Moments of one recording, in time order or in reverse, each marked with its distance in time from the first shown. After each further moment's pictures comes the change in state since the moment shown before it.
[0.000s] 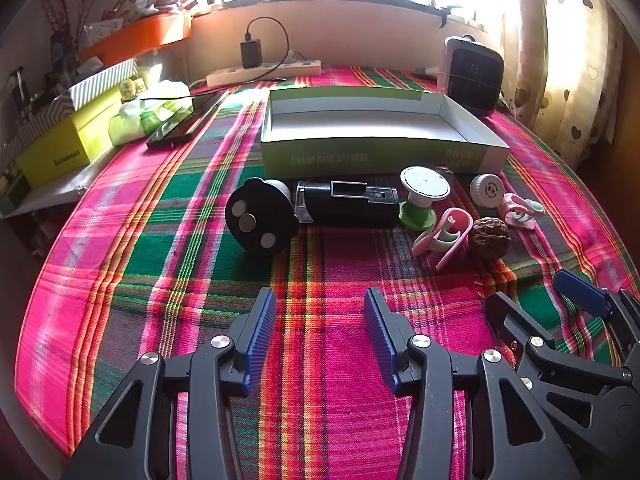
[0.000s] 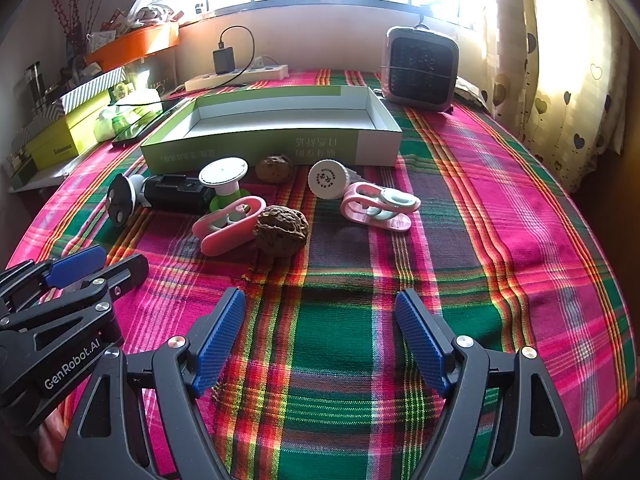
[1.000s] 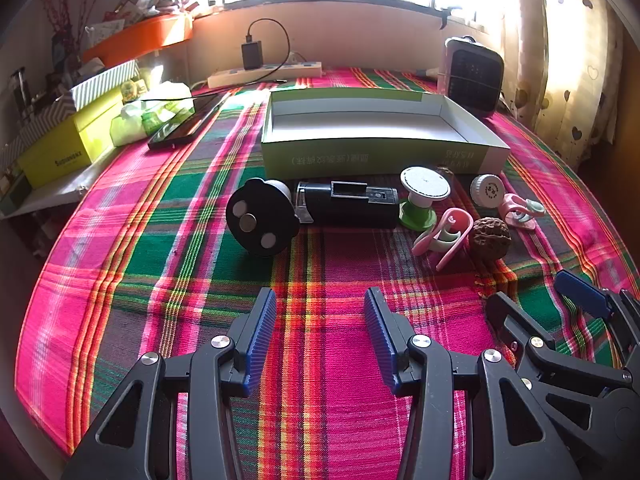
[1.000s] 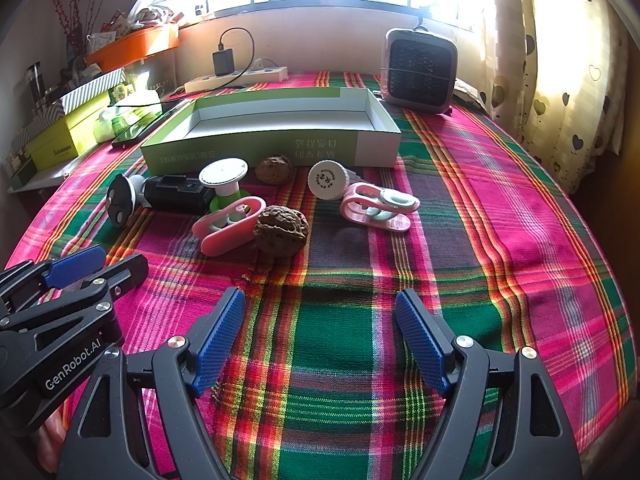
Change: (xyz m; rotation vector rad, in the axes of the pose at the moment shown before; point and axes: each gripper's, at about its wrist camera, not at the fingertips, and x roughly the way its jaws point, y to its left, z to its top) left arm -0.001 0.001 0.000 -0.002 -0.004 0.005; right arm 0.000 0.001 0.001 -0.002 -0.006 -0.001
